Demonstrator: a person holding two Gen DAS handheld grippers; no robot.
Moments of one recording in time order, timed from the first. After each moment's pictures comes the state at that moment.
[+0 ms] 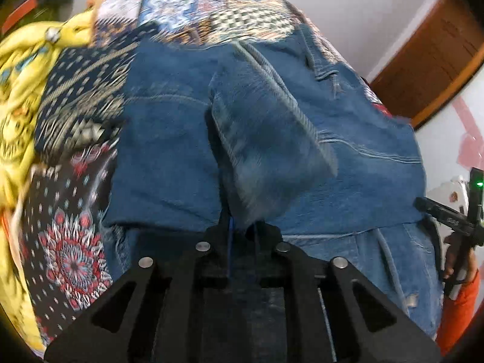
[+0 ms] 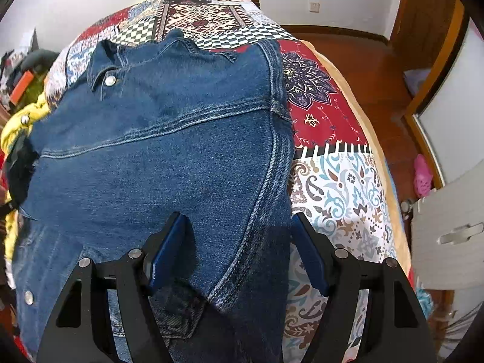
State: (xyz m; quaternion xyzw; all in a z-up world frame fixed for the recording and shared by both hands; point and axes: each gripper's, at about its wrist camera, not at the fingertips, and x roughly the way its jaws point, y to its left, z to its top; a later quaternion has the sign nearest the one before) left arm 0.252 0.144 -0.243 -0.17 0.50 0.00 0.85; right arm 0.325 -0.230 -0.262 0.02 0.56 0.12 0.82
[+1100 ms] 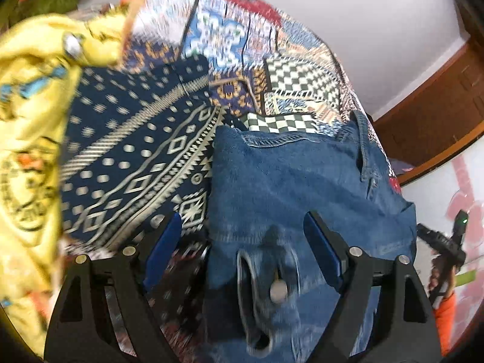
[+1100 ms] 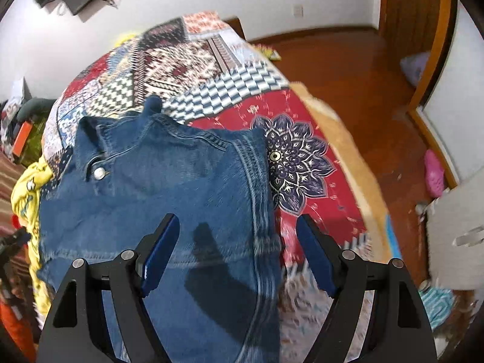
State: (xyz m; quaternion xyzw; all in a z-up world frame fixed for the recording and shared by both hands) left arm 0.334 0.260 -0.232 -0.26 0.49 0.02 0.83; right arm 0.425 -0.245 -0.246 0.12 0.55 0.10 0.82
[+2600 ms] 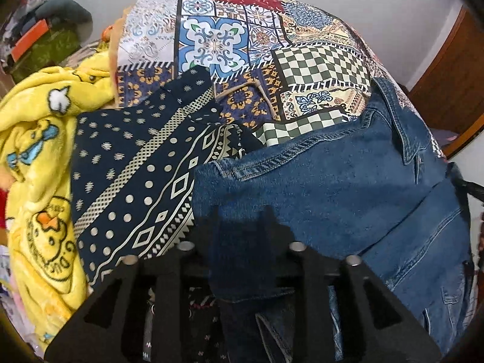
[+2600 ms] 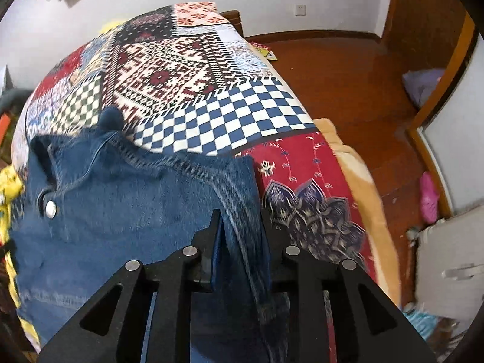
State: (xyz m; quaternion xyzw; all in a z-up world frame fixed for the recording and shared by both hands) left arm 0.377 0.232 -0.235 -0.10 0.52 0.09 0.85; right arm 0.498 -0.221 -0.252 0.05 0.55 0.08 0.83
